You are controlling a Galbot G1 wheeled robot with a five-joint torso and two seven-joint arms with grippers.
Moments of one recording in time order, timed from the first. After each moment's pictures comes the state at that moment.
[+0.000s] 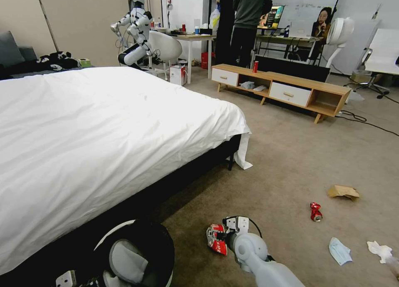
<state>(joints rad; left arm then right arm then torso) 1.77 -1.57 -0.94 -2.22 -0.71 0.74 -0.11 -0.89 1.31 -0.04 1.35 0.95 -0.56 0.45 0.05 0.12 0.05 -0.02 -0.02</state>
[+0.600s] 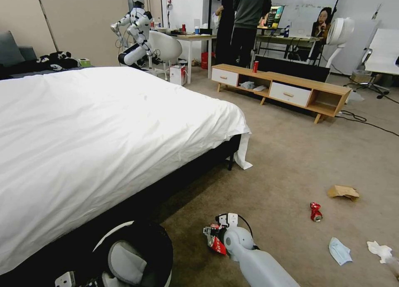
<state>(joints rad) 1.77 -1.57 -0.95 -2.20 -0.71 0.74 -0.11 -0.74 1.42 -0.06 1.05 0.83 -0.52 0.35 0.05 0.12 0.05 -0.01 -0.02</state>
